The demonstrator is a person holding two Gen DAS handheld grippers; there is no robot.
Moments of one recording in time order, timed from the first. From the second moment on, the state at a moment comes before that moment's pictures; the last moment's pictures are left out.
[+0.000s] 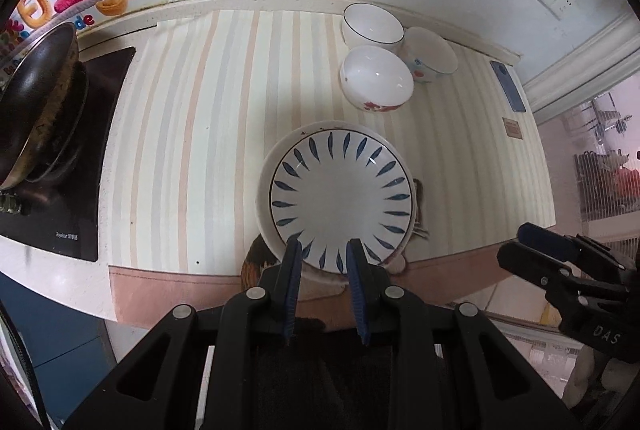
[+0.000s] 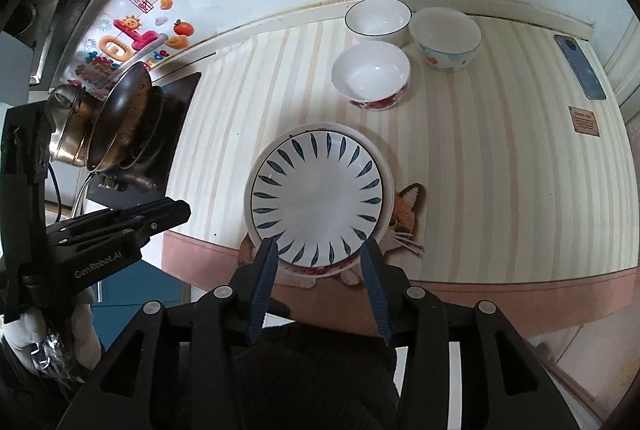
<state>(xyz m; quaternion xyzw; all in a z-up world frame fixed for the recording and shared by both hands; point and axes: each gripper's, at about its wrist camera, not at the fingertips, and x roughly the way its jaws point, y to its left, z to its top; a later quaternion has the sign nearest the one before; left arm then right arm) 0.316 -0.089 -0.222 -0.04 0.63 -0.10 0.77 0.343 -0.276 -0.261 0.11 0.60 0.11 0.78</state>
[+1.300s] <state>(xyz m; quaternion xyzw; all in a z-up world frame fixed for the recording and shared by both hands) 0.549 -0.197 -0.366 -0.01 0.63 -0.11 0.77 0.580 -0.365 -0.447 0.27 0.59 0.06 0.76</state>
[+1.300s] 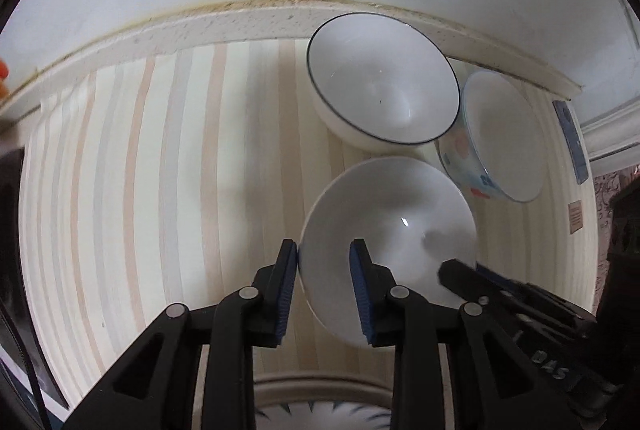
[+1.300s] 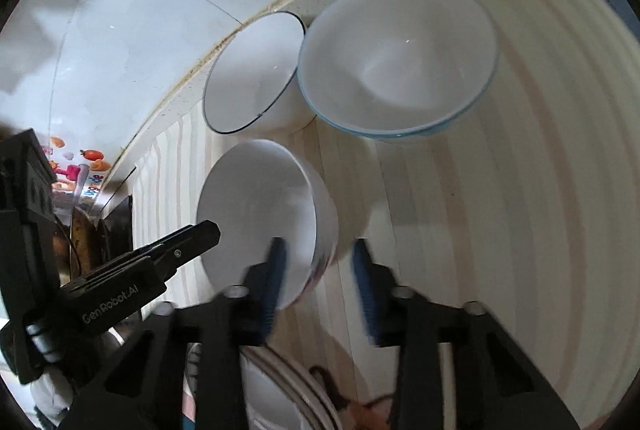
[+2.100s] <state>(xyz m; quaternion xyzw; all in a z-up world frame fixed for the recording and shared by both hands) 0.445 -0.261 -0.338 0.00 0.61 -0.17 0.77 0.474 -0.415 -0.400 0.23 0.57 0.04 0.79</state>
